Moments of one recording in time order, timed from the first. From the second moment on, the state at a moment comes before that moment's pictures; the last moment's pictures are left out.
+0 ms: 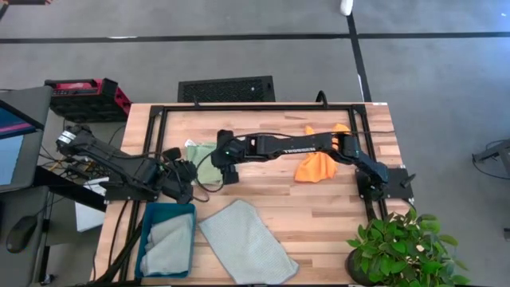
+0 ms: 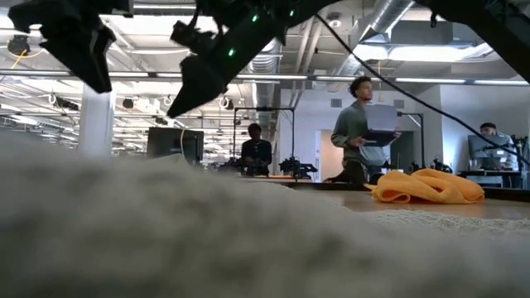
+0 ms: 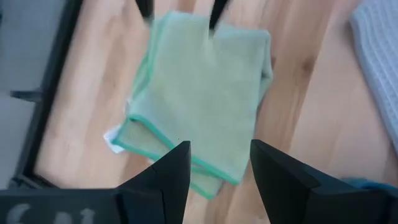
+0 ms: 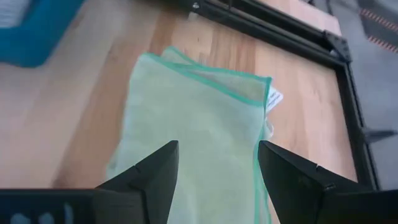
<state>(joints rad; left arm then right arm) -0.41 1.13 0.93 -1.19 -0.53 -0.62 -0.05 2.27 1.96 -0.43 0.09 -0.43</state>
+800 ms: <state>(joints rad) -0.40 1.13 0.55 -0.59 -0.45 -0.37 0.01 1.87 1.97 -0.83 0.09 -0.29</state>
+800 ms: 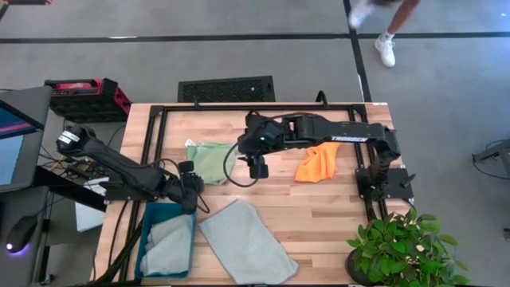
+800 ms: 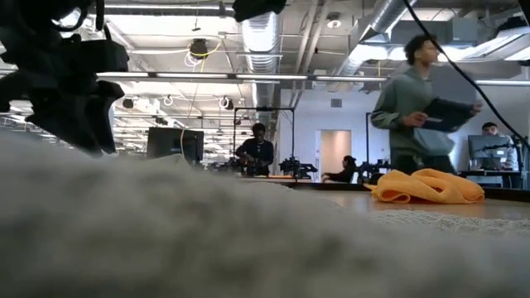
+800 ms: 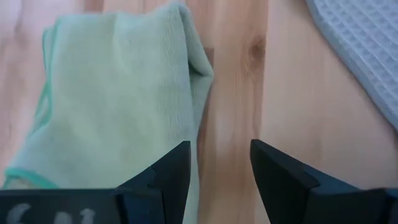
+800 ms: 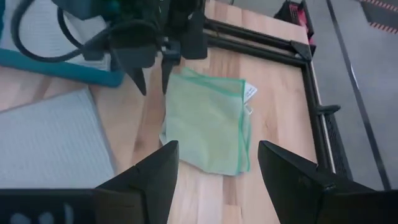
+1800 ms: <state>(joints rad) -0.16 1.38 0.72 -0.60 -0.33 -0.27 0.03 1.87 1.96 -0.84 0.09 -0.29</state>
